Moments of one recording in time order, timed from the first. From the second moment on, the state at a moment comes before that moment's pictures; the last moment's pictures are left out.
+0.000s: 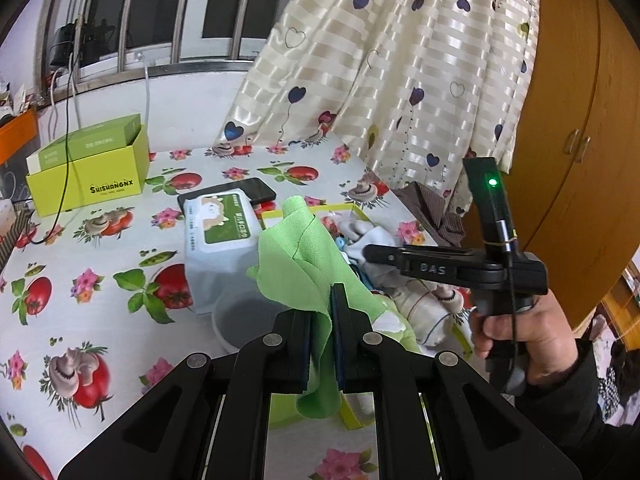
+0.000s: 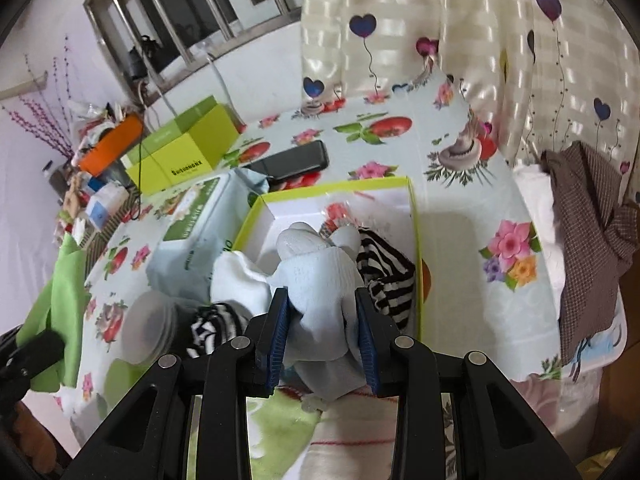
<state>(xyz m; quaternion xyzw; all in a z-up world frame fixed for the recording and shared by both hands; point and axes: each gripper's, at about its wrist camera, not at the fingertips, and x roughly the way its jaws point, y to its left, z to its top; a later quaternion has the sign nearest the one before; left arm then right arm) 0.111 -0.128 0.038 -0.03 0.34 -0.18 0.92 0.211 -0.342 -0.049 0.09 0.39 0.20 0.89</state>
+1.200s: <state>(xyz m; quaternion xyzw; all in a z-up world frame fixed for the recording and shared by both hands) 0.119 -0.196 0.006 0.01 0.40 -0.24 0.88 0.157 -0.365 -0.026 0.11 0.33 0.23 0.91</state>
